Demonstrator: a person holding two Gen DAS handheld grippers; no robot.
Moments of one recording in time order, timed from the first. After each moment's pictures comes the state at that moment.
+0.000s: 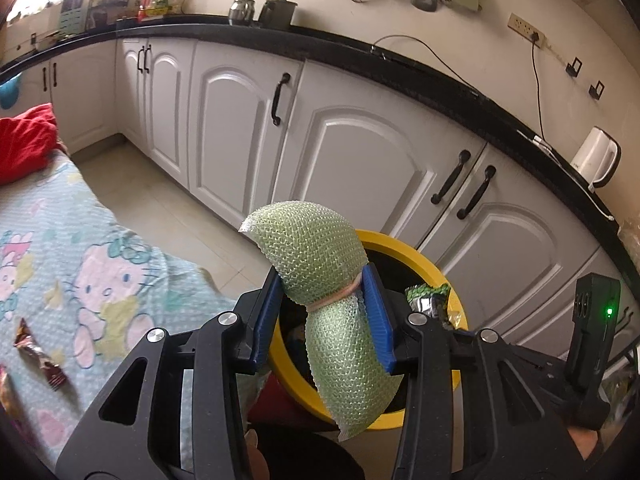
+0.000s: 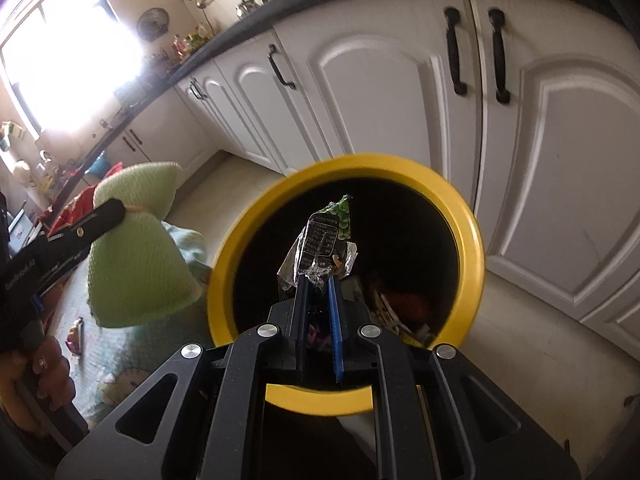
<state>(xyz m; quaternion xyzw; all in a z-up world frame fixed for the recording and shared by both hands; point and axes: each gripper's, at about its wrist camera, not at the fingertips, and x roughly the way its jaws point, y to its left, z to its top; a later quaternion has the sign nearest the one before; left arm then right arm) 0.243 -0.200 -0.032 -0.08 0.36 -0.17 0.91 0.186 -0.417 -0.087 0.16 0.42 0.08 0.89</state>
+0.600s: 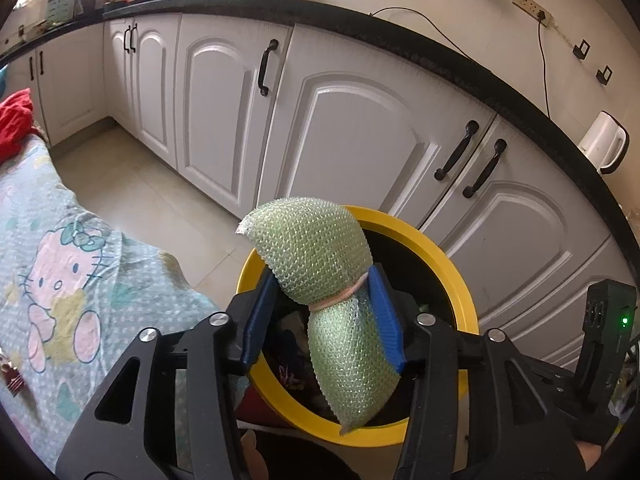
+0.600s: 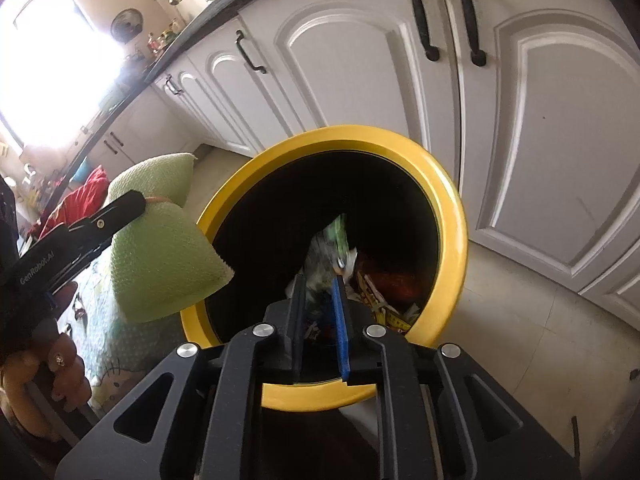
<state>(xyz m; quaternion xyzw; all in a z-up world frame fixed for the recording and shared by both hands) 0.268 -0.225 -0.061 -0.07 0.39 -0.18 0.90 0.190 -0.429 -0.104 0.19 0.44 0.05 0.87</state>
